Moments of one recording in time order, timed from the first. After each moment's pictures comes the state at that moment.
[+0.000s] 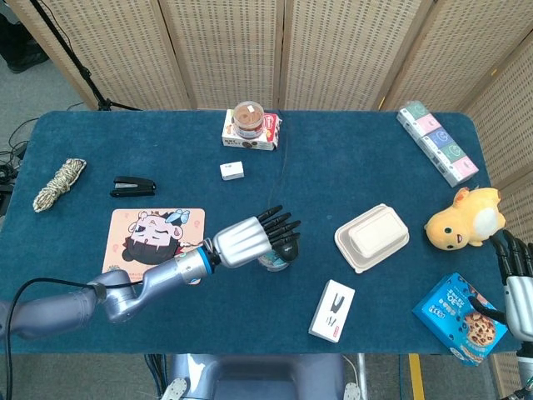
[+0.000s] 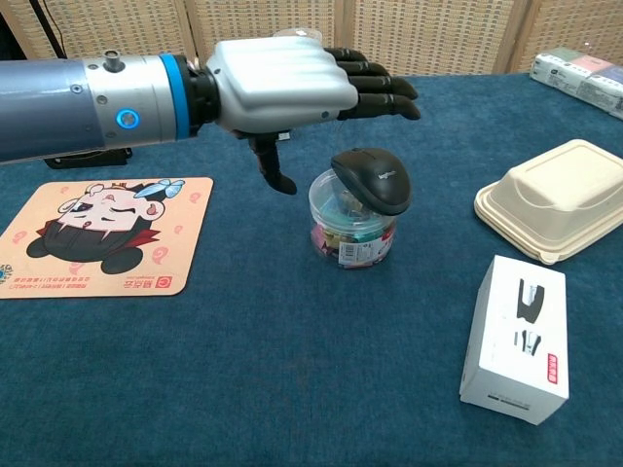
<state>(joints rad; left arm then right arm) -1.01 -1.55 -0.21 -1.36 1.76 0.76 0.27 0.02 -1.06 0.11 -1.66 -1.45 1.53 -0.06</state>
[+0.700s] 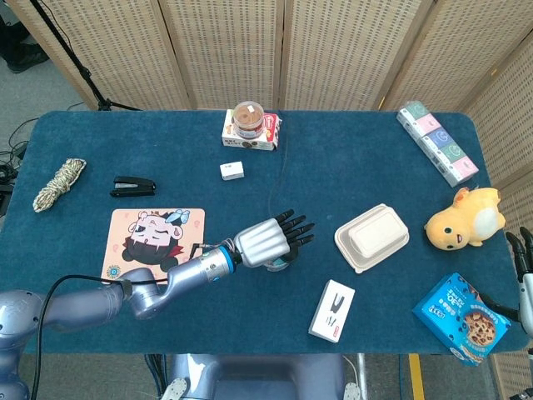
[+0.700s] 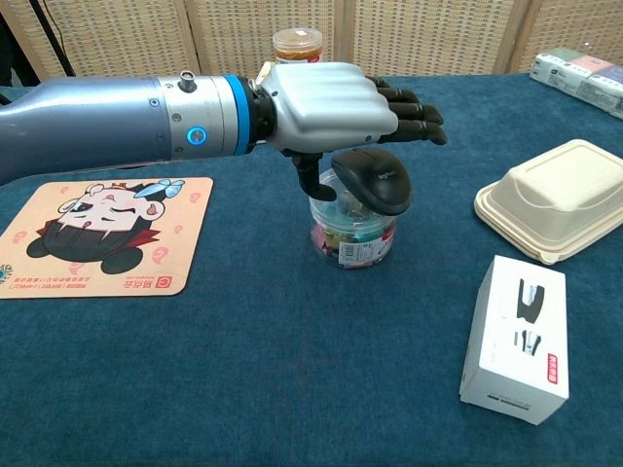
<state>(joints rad) -1.12 -1.64 -0.20 -1.29 1.61 0.69 0.37 0.02 -1.04 0.13 -1.65 -1.42 1.54 -0.01</state>
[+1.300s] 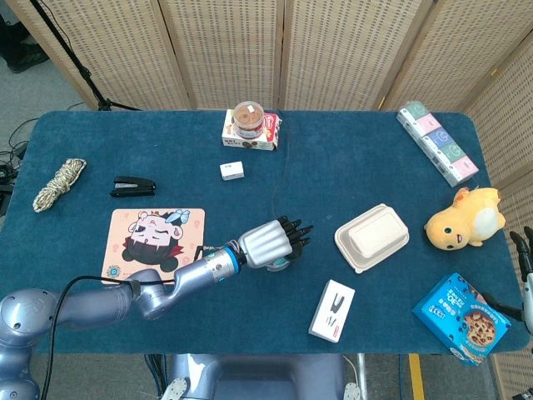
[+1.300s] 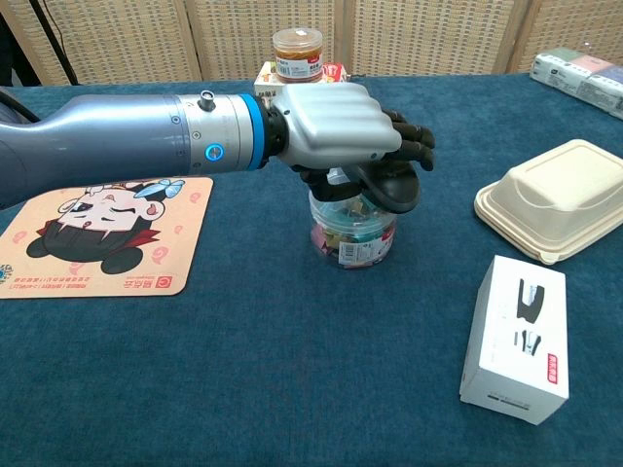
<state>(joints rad) -1.15 -1.68 -0.16 -1.24 1.55 0.69 0.39 0.02 -1.03 0.13 -1.65 -1.41 1.53 0.01</state>
